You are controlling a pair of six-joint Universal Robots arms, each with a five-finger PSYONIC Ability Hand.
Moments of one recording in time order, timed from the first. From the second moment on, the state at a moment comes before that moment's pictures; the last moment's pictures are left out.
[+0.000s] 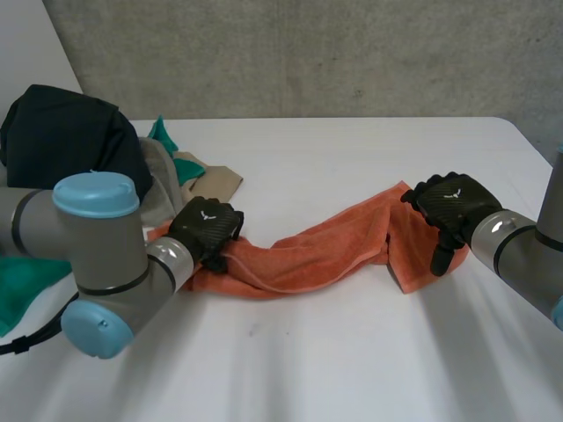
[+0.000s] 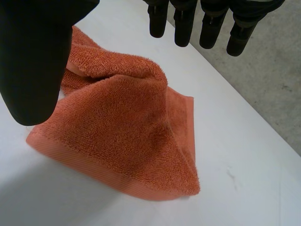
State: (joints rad) left arm 4.25 -2.16 -1.45 3.25 -1.44 3.55; right arm 1.83 -1.21 1.51 0.13 1.42 2.59; left_hand 0.80 0.81 0.80 0.80 0.63; right_hand 0.22 0.21 0.20 0.20 0.05
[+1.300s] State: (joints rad) left arm 4.31 -1.89 -1.38 2.86 -1.48 3.52; right arm 1.82 -1.15 1.28 0.20 1.39 2.55; left_hand 1.11 1.19 1.19 1.20 0.97; right_hand 1.09 1.17 1.18 1.19 0.96
